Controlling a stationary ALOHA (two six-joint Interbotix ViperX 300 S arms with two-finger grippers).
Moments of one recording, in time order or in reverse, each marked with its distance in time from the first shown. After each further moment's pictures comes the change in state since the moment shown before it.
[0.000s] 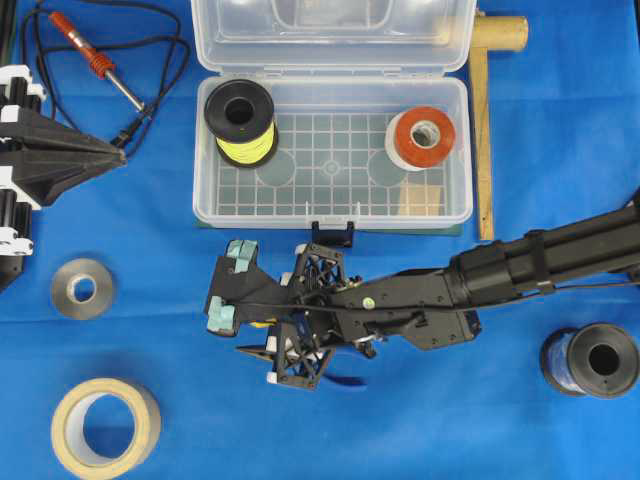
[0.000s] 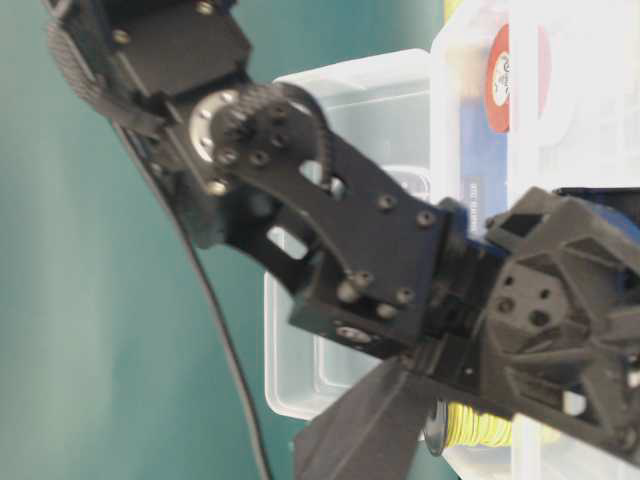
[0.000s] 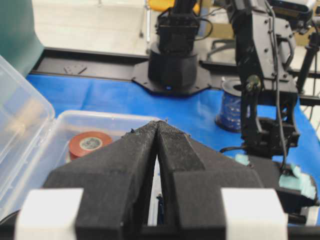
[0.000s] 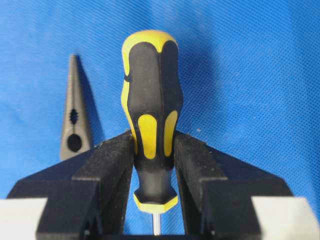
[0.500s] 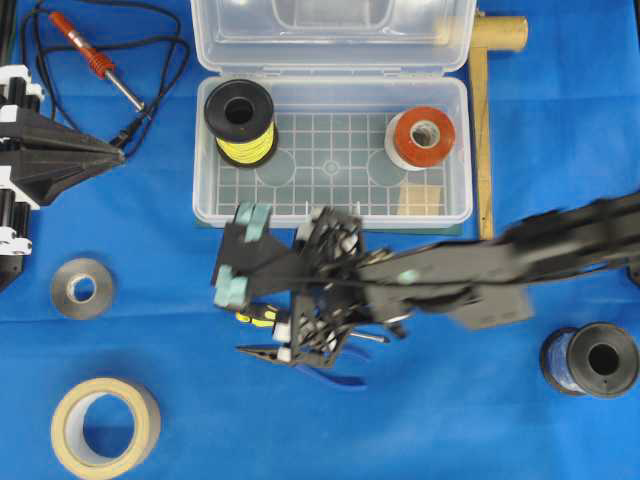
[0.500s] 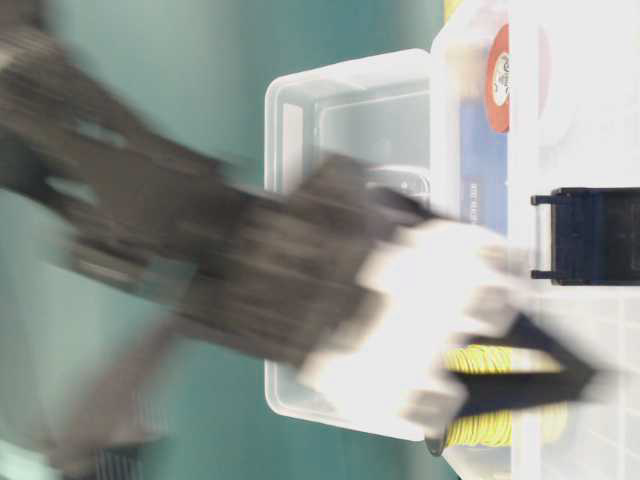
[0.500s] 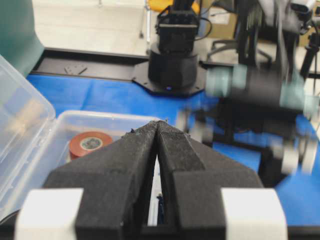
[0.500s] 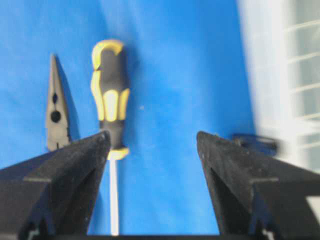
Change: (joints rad) left arm 0.000 -0.009 0.003 0.000 0.000 0.000; right arm -0.014 -0.236 0.026 -0.097 0.176 -0.014
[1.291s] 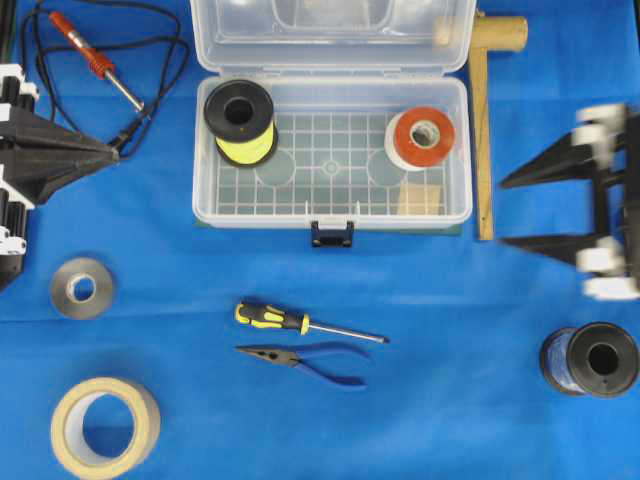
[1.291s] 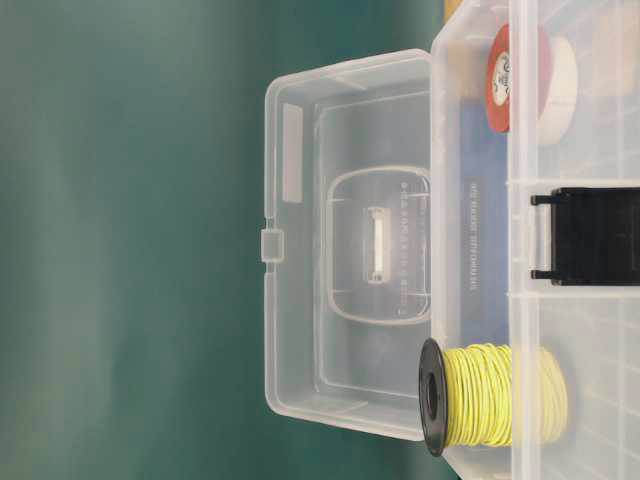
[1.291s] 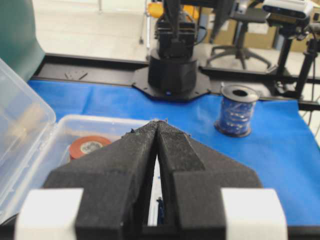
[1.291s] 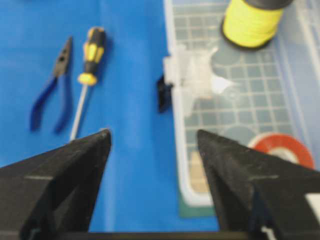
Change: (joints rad) left arm 0.000 -0.020 0.006 0.000 0.002 0.000; right arm 0.021 -1.100 0.874 -0.195 -0.307 0.005
